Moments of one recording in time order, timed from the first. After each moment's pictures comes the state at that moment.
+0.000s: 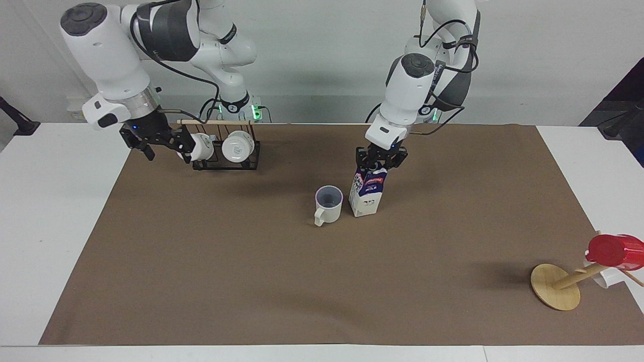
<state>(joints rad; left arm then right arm) -0.57 0.04 0.02 -1.96 -0.10 2.14 -0.57 0.11 0.03 -0.16 -1.62 0.02 1.67 0.08</state>
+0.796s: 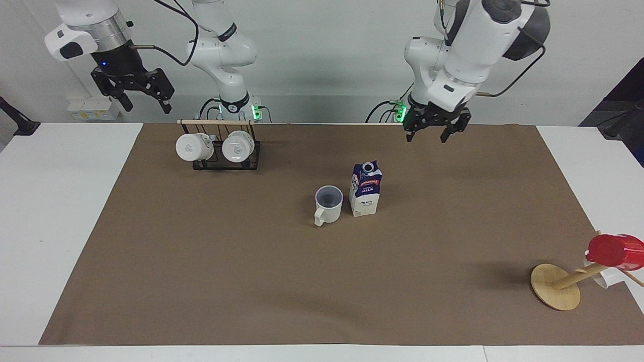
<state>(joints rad) -0.36 -0.09 0.07 -1.75 -0.08 1.67 -0.24 0.09 -0.08 -0.16 -1.51 0.02 1.45 0.06</state>
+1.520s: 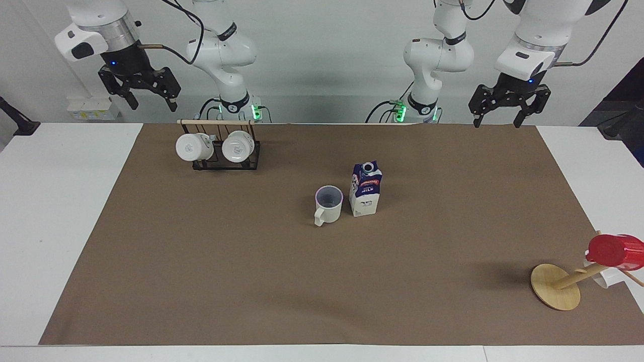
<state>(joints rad) -0.23 -0.11 0.08 -1.62 0.06 1.58 -0.05 0.10 -0.12 -0.14 -1.57 0.00 1.46 0.05</state>
